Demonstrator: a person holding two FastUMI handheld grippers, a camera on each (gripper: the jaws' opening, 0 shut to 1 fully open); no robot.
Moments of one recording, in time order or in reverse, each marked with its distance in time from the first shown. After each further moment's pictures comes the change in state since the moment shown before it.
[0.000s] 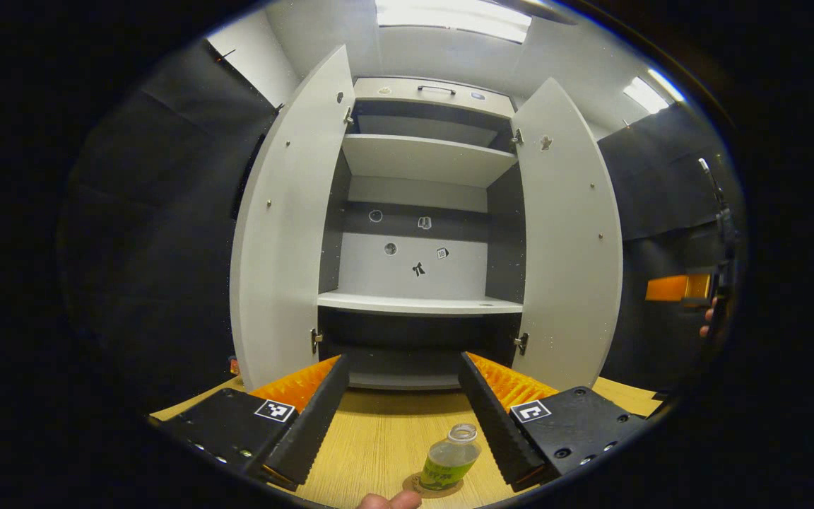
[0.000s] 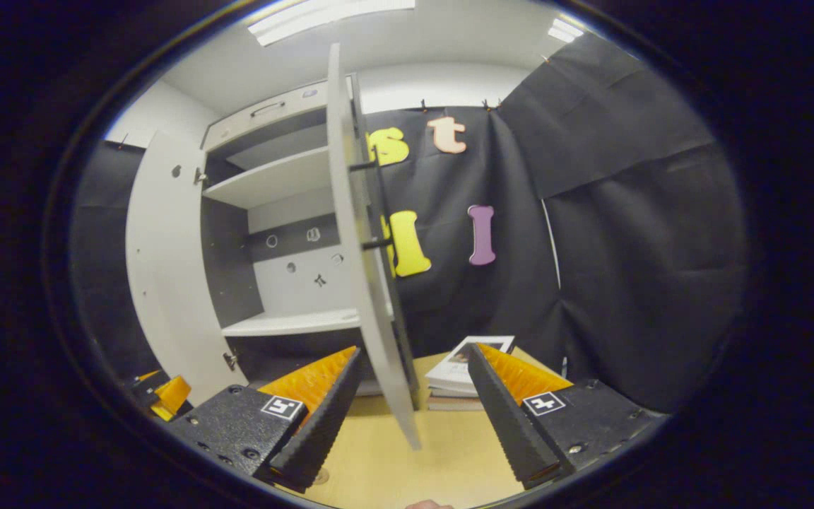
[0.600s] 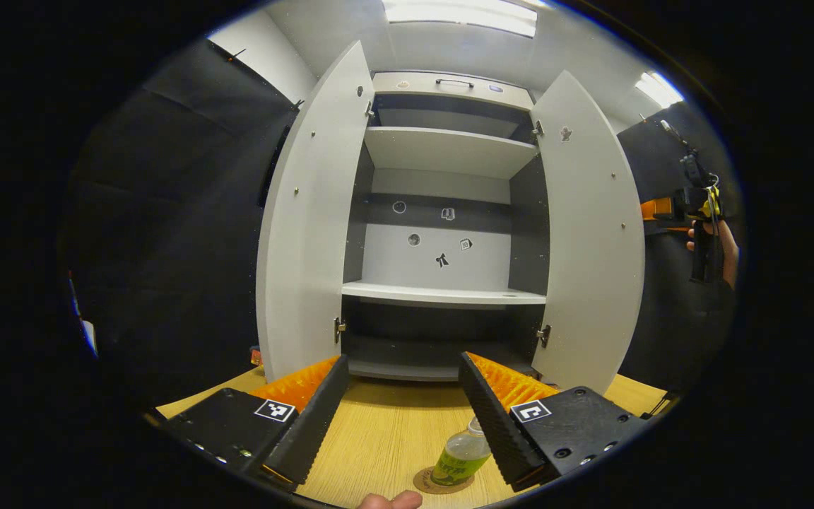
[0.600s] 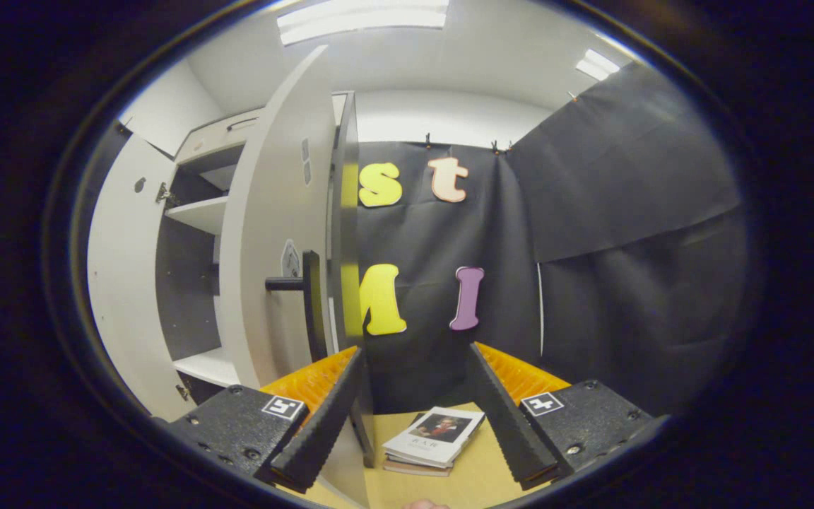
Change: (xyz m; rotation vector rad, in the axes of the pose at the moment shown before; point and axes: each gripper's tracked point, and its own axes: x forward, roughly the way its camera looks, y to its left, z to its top) left arm -0.006 0.010 -0.023 -0.004 0.035 0.097; right arm 0.083 -0.003 0.106 -0.160 -0.150 -0.076
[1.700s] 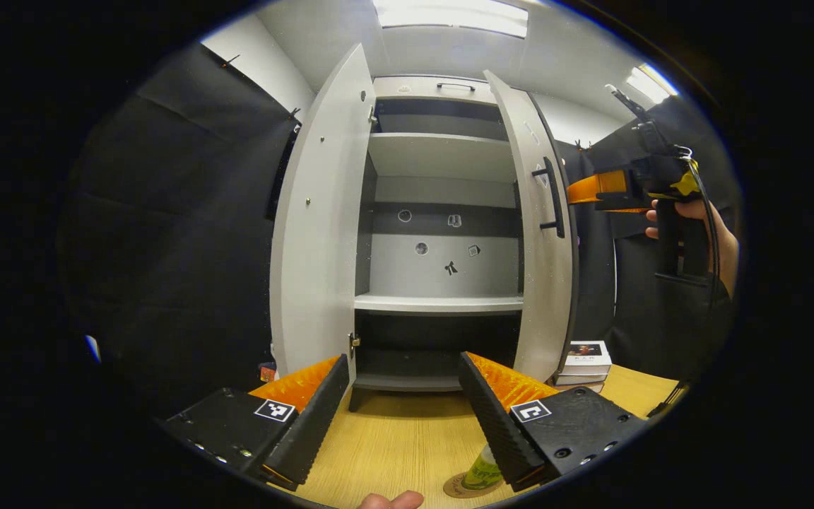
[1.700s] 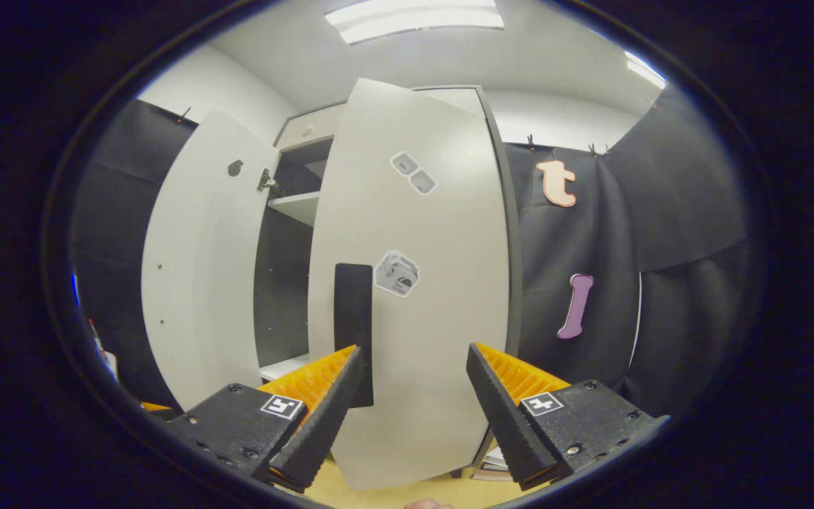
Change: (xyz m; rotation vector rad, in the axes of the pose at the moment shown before) left arm 0.011 0.031 0.015 0.046 -0.043 -0.007; right arm -0.014 0.199 -0.005 -0.009 -0.010 0.392
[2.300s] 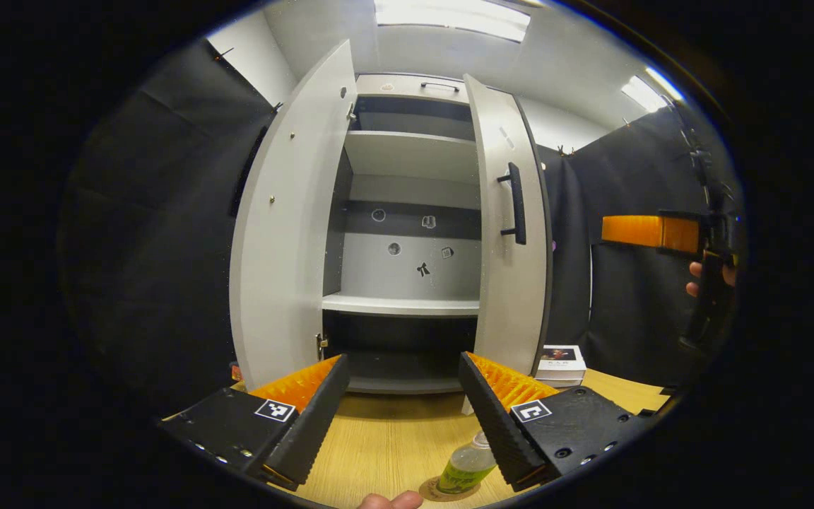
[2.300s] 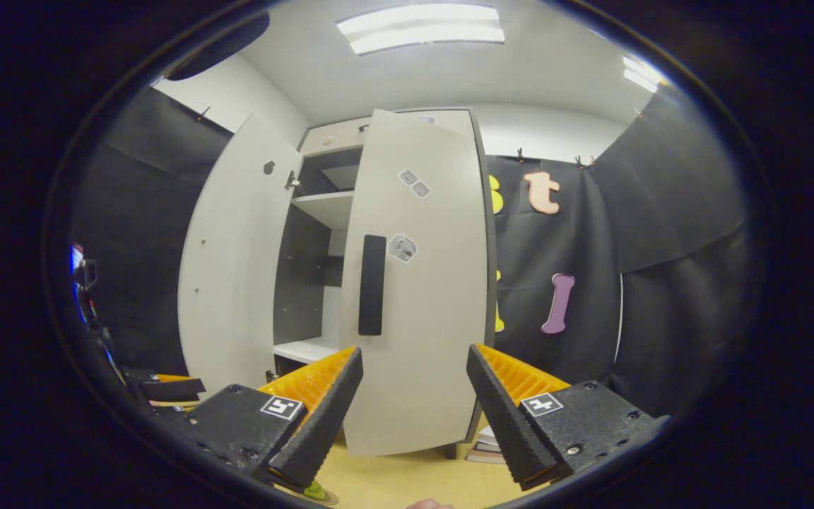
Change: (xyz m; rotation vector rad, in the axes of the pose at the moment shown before) left arm 0.005 -0.040 0.004 -0.042 0.001 -0.127; right arm -0.110 0.009 -0.060 -0.036 -0.023 -0.051
